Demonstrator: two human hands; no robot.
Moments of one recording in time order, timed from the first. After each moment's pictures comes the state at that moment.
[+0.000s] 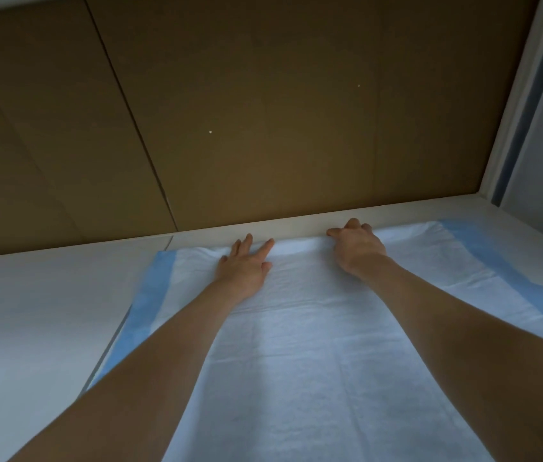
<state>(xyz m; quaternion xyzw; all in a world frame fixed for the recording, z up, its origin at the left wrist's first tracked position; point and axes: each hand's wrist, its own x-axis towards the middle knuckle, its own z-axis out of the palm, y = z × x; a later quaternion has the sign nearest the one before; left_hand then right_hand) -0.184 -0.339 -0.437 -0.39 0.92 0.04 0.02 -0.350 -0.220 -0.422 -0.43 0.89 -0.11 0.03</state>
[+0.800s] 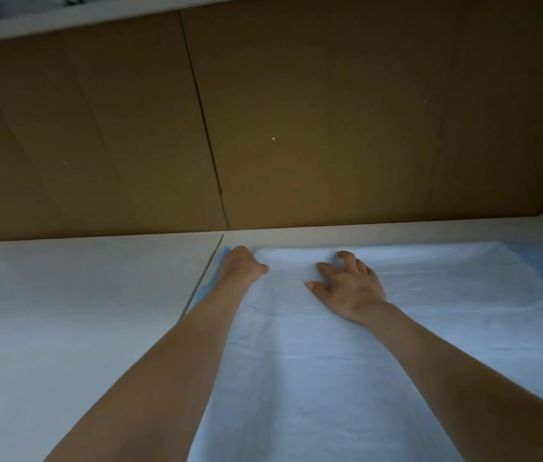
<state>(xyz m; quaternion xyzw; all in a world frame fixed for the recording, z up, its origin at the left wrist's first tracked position) -0.117 -0.386 -0.419 -0.61 0.74 0.25 -0.14 -0.252 -0.241 -0.440 -0.53 0.84 -0.11 0.06</state>
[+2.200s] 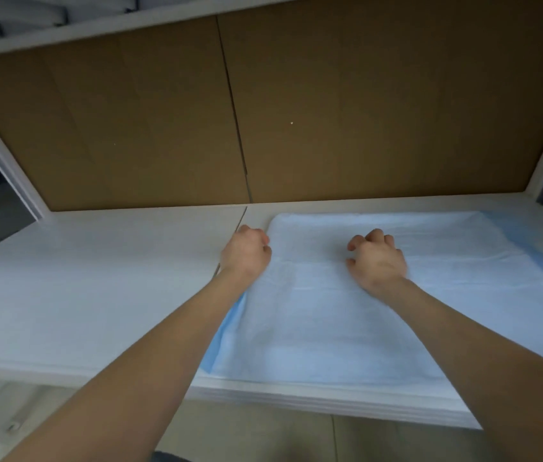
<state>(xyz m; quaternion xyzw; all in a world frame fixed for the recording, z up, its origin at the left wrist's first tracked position) -0.031 -0.277 -0.388 -0.51 0.83 0.10 -0.19 -0.214 -0.161 -0.412 -0.47 0.87 -0.14 0.02</state>
